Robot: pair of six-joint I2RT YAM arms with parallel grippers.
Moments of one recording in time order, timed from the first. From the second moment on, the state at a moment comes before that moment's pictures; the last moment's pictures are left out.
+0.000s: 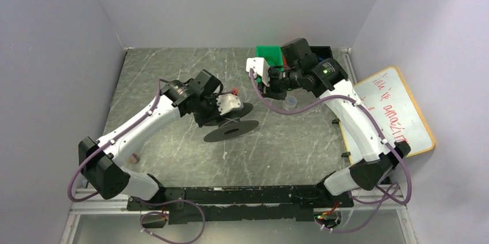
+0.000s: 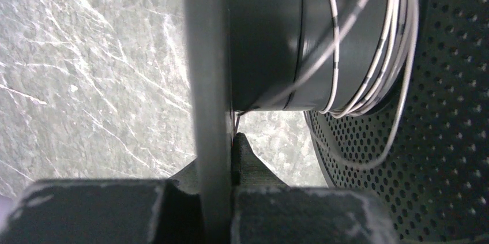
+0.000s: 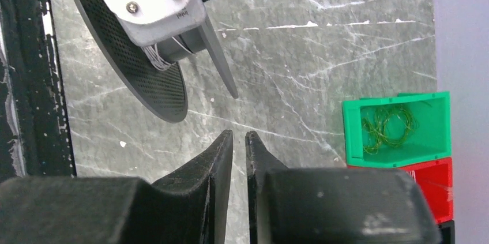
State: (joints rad) left arm -0.71 1.41 1.36 -1.06 0.08 0.56; right arm 0.58 1.45 1.73 -1.10 -0.51 -0.78
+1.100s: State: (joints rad) left arm -0.67 1.44 1.87 -1.19 0.30 0.48; right arm 0.05 1.29 0.92 0.35 -1.25 0.37
